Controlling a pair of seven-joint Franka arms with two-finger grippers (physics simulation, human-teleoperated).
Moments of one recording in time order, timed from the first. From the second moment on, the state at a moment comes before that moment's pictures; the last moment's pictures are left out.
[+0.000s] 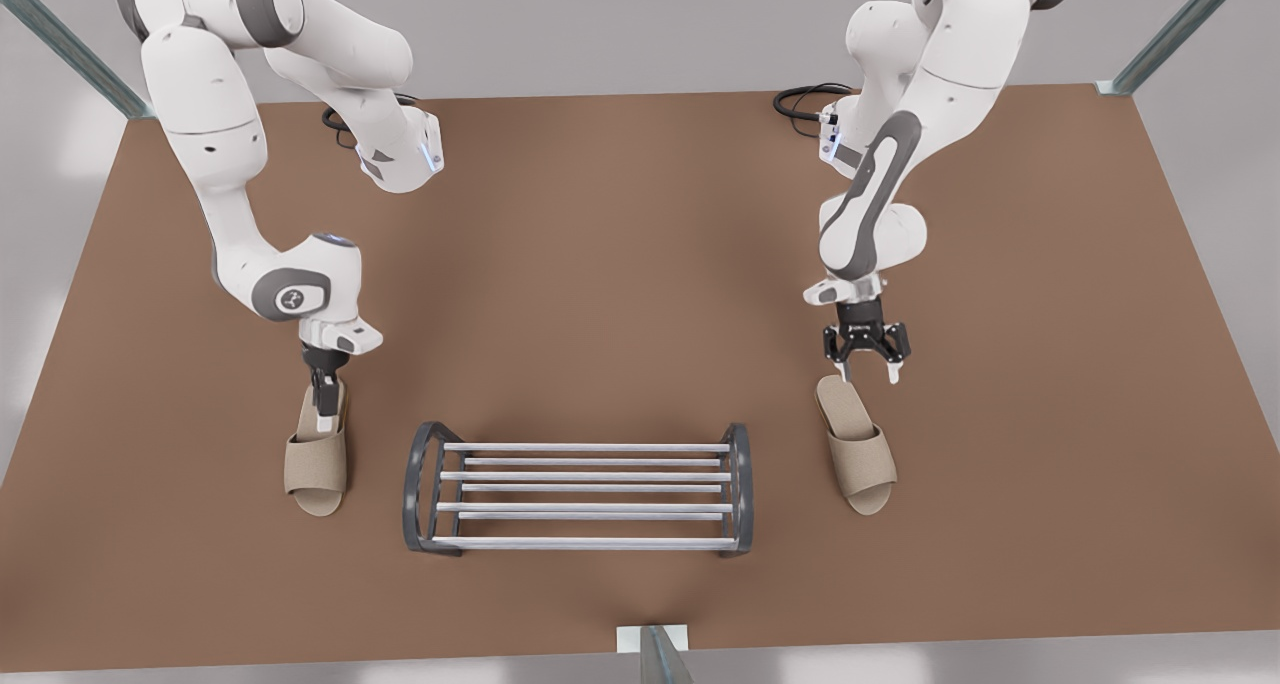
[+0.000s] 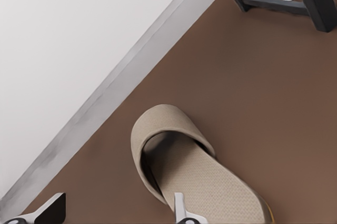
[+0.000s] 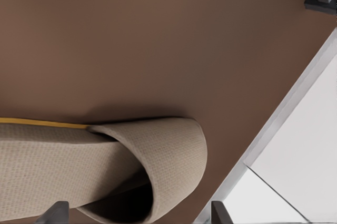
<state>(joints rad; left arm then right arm) -0.31 0.27 0.01 -2.40 2.41 2.47 -1.88 -0.13 0.36 0.06 -2.22 -2.52 2.78 0.40</state>
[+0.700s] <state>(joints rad) -0.33 0.41 0.01 -2.39 2.48 2.15 -1.96 -0.12 0.45 0.06 -2.20 -2.80 2.59 0.69</state>
